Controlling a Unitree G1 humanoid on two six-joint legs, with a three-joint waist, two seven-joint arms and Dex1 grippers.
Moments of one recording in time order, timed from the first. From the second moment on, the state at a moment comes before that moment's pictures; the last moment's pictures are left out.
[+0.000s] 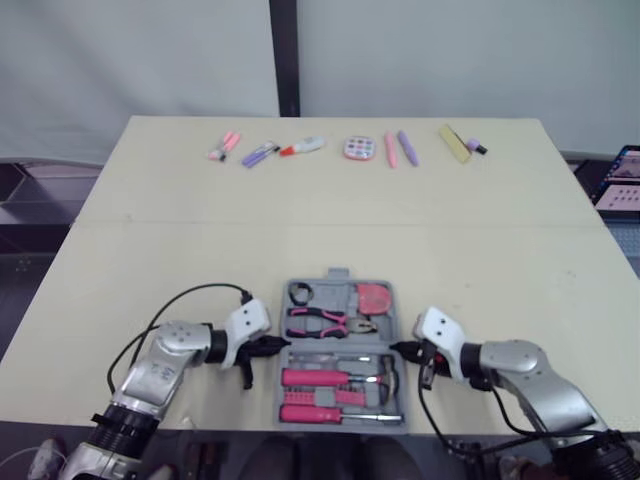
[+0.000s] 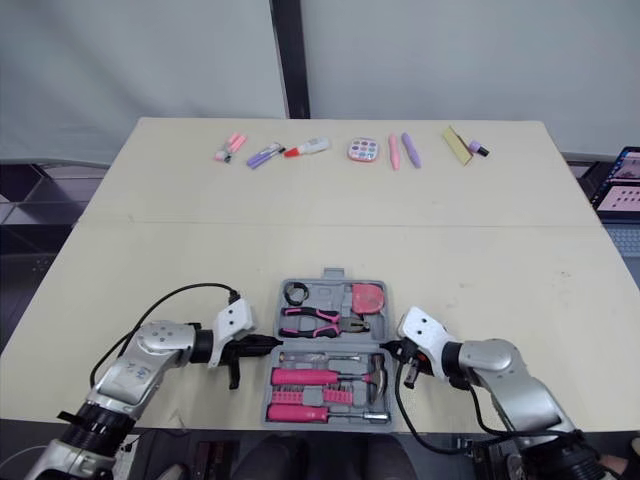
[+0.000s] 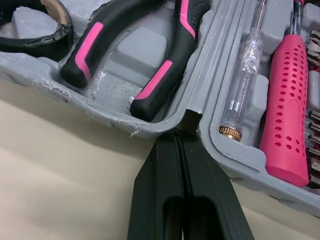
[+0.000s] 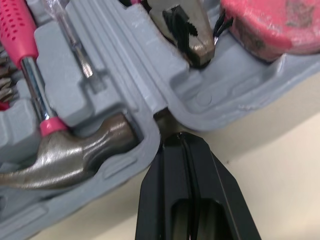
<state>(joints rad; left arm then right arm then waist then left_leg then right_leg) -0.19 0.59 -0.18 0.02 -0.09 0.33 -0.98 -0.03 -0.70 0.17 -0.22 0.15 0.43 0.88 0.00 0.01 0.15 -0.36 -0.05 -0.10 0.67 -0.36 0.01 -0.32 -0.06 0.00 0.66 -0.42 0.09</state>
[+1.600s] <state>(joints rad) 0.14 0.64 -0.22 -0.26 -0.22 0.02 -1.10 -0.43 -0.62 -0.09 -0.02 0.61 1.20 0.73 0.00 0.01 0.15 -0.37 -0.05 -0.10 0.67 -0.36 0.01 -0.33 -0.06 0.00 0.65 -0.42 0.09</state>
